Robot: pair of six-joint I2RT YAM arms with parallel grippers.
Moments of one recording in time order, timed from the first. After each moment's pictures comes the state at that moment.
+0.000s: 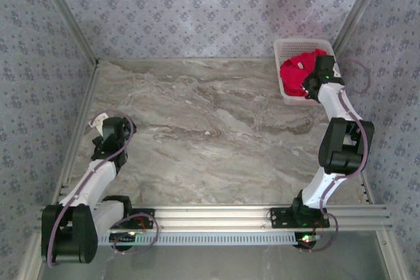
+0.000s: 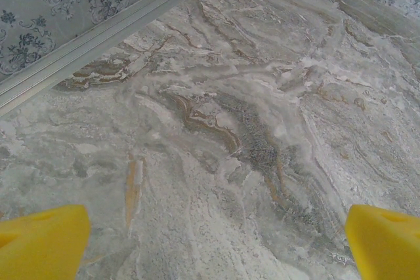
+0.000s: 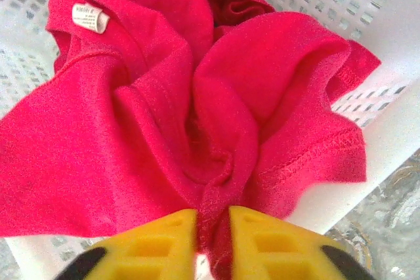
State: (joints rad) left arm -0.05 1.00 0.43 -0.04 -0.42 -0.55; right arm -0.15 1.76 1.41 -0.54 0.14 0.65
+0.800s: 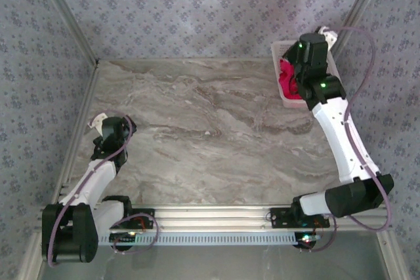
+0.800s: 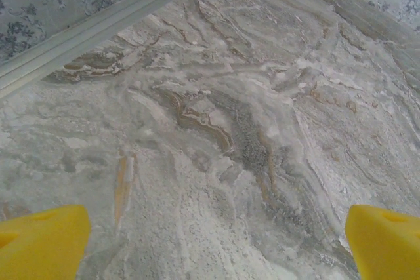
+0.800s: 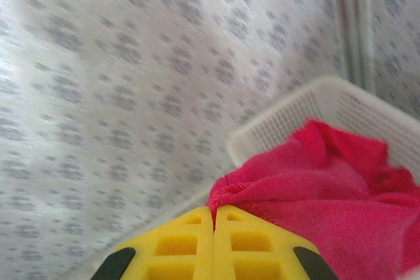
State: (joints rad) left arm -0.04 1.00 0.43 -0.03 -0.39 -0.59; right arm 0.25 1.37 1.61 -0.49 0.44 0.58
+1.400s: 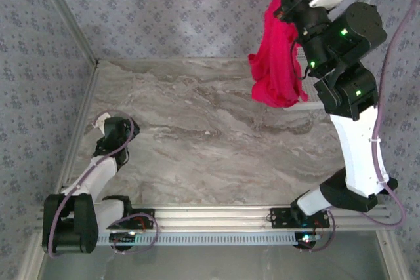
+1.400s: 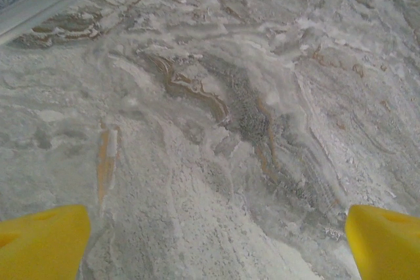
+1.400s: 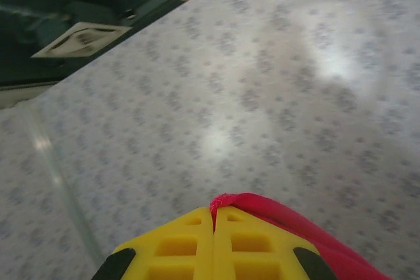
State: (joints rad) left arm -0.03 1.08 0.43 -0.03 -0.31 -0.59; right arm 0.60 1.52 2.37 -0.48 0.28 0.28
